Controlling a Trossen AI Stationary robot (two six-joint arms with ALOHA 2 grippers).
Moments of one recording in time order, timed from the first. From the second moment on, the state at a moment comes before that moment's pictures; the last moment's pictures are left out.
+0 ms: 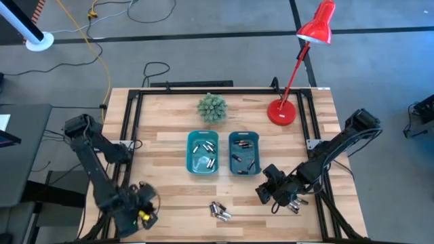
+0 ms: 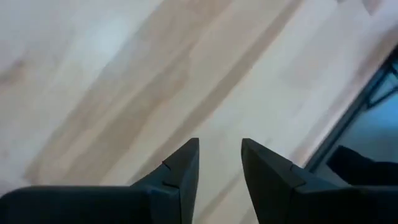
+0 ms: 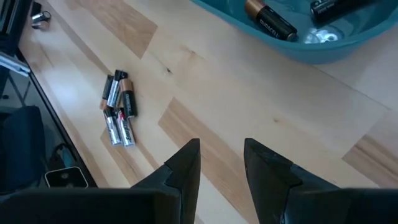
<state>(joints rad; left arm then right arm) -1.06 1.47 1.05 -0.88 -0.36 -1.79 0.69 1.42 0.76 -0.31 0.42 1.58</state>
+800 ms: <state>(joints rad) -1.19 1.77 1.21 -0.95 -0.32 -1.58 0.66 1.42 0.76 -0.31 0.42 1.54</state>
